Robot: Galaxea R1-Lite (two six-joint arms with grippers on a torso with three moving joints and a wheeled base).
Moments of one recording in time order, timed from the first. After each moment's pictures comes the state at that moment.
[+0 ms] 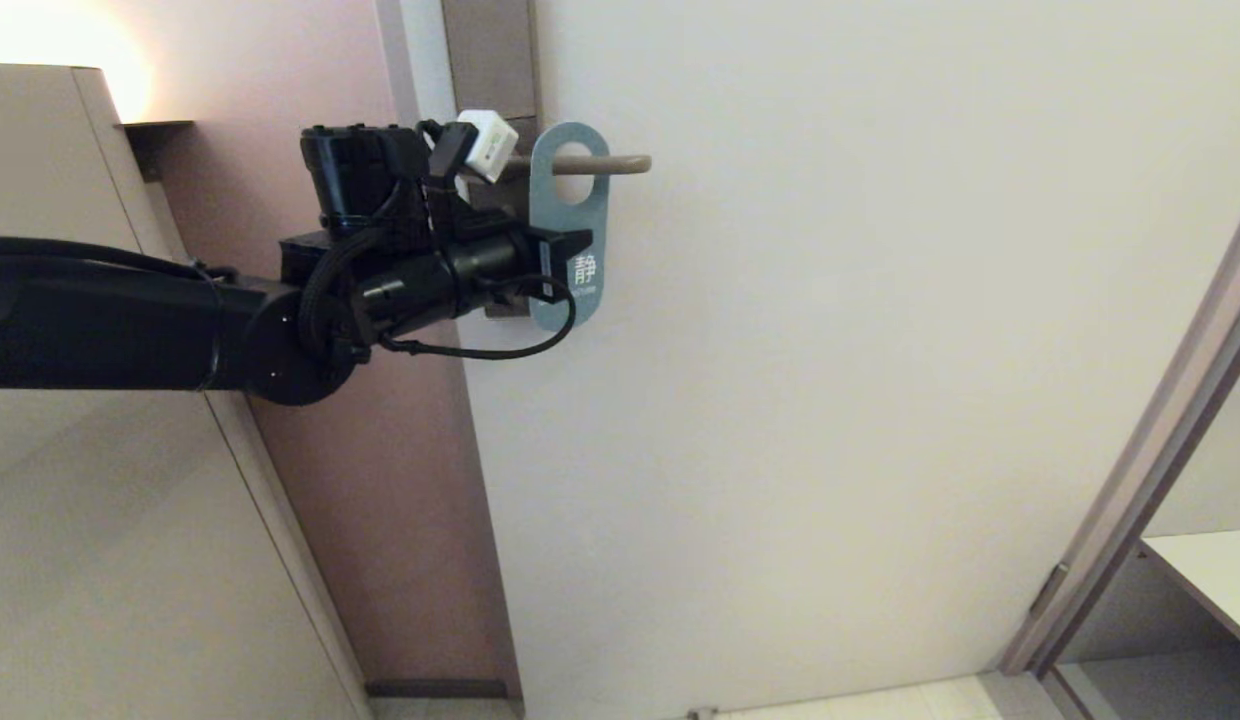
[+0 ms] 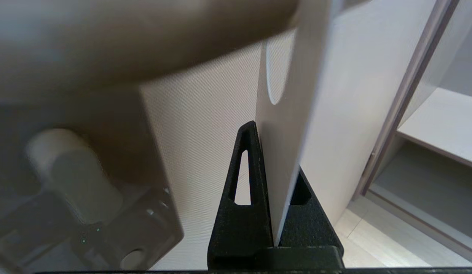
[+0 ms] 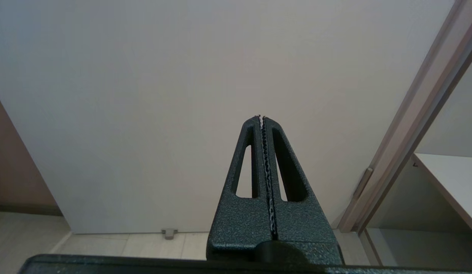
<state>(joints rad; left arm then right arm) -0.44 1.94 -1.41 -0.52 -0.30 -0.02 0.00 0.00 0.00 0.00 0.01 -0.04</state>
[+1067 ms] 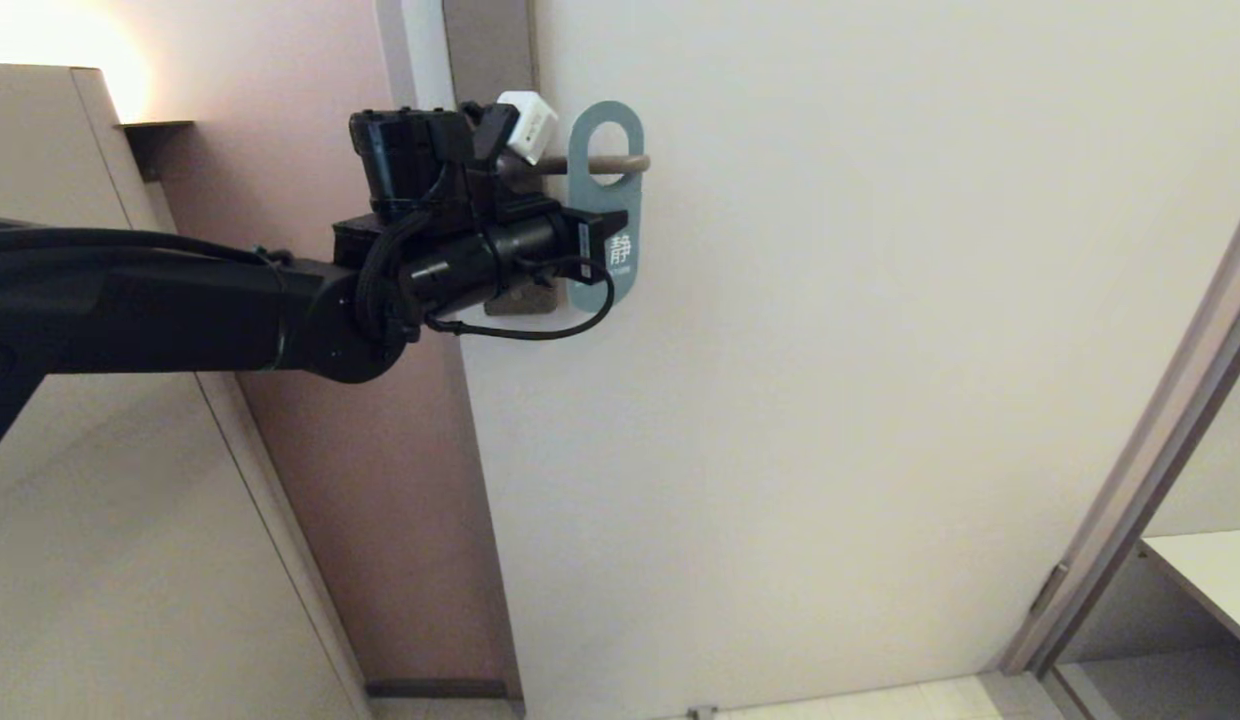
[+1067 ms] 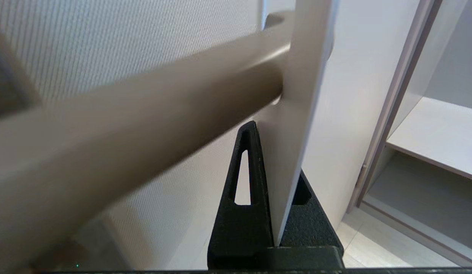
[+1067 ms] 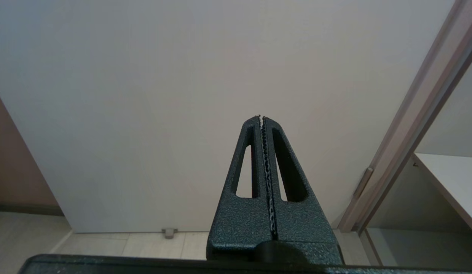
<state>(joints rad) -0.49 2.02 -1.56 -0.49 -0.30 -0.02 0.00 0.00 0.00 0.00 0.01 -0.04</state>
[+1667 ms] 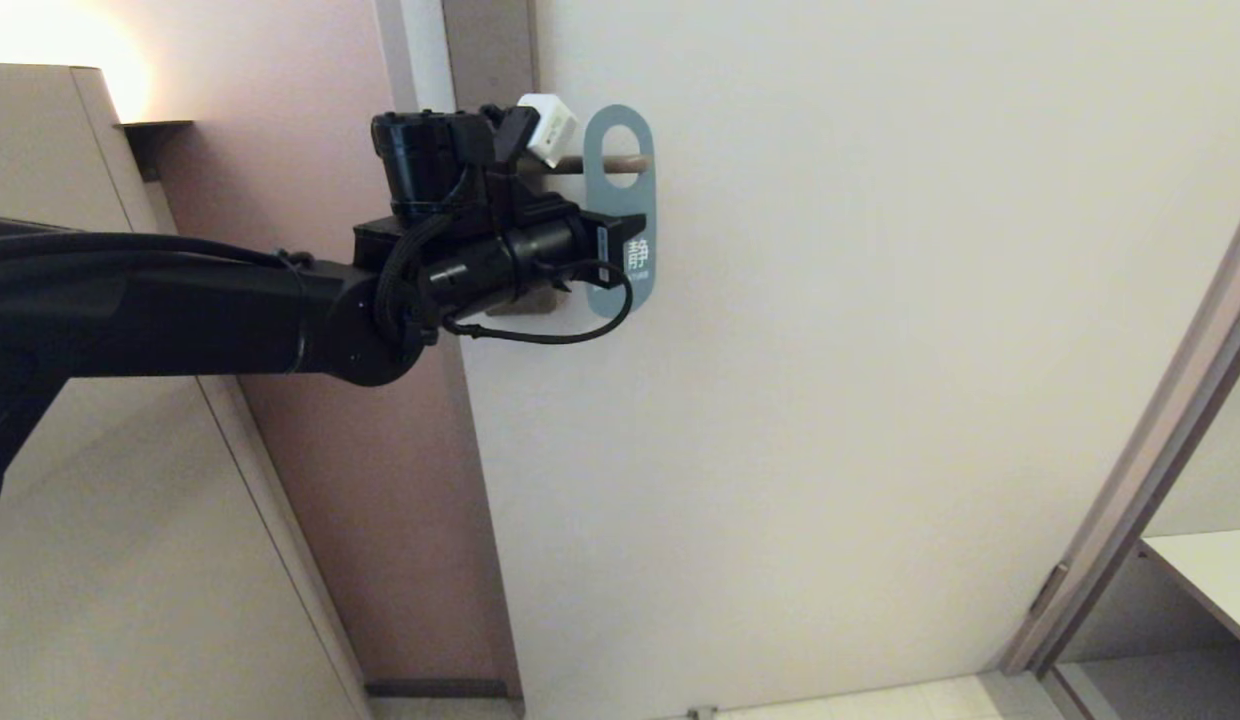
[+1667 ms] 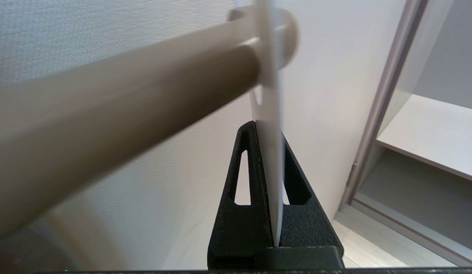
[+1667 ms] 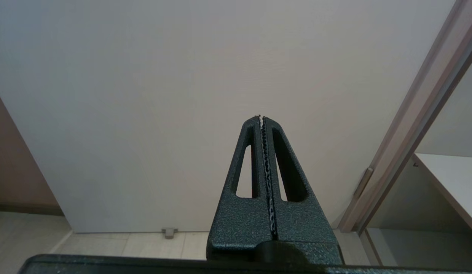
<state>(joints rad) -0.53 2.03 -1.57 -0.49 -0.30 -0.02 0.00 0.00 0.00 0.00 0.01 -0.04</state>
